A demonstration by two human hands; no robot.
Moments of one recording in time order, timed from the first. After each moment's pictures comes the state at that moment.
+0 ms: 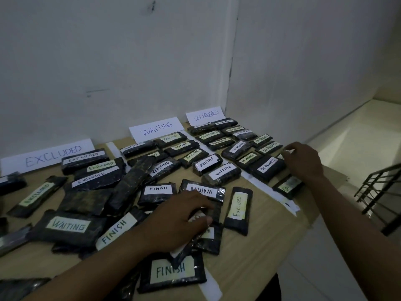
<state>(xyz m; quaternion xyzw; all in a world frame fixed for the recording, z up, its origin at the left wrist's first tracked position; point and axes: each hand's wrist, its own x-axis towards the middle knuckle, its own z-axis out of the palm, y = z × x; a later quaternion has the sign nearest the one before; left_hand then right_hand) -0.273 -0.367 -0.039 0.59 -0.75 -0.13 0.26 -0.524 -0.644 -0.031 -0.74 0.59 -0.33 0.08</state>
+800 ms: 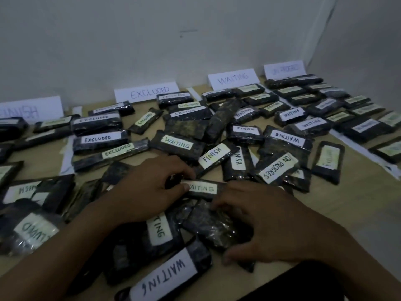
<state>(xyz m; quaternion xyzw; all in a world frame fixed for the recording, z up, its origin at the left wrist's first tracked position) -0.182 -0.169 -0.030 0.74 -0.62 -0.09 0.24 -0.393 -0.302 -0.019 -0.98 0.05 -0.03 0.16</state>
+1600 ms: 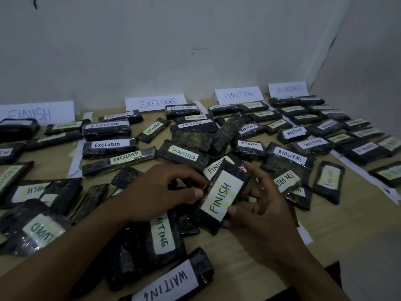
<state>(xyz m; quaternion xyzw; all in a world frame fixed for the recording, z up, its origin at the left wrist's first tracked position) -0.188 -0.168 -0.020 0.70 -0.57 -0.24 0.36 -0.375 -0.286 -0.054 -0.59 0.21 -0.29 0.72</state>
